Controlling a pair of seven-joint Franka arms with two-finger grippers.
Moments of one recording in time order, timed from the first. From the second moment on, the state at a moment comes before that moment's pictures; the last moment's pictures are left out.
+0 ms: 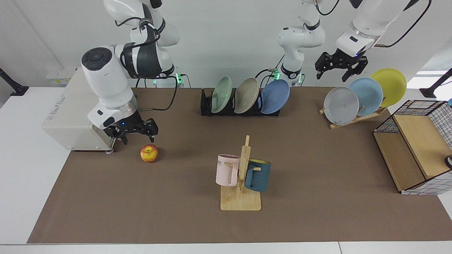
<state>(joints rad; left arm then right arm) -0.04 -0.11 -0.06 -1.63 -0.07 1.41 0.01 0.10 0.27 -0.02 -1.57 -0.01 1.92 0.01</state>
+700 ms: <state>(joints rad) -0.05 -0.29 -0.09 -2.16 -0.21 1.65 0.12 0.10 0.30 -0.02 -1.77 -0.01 2.11 0.02</state>
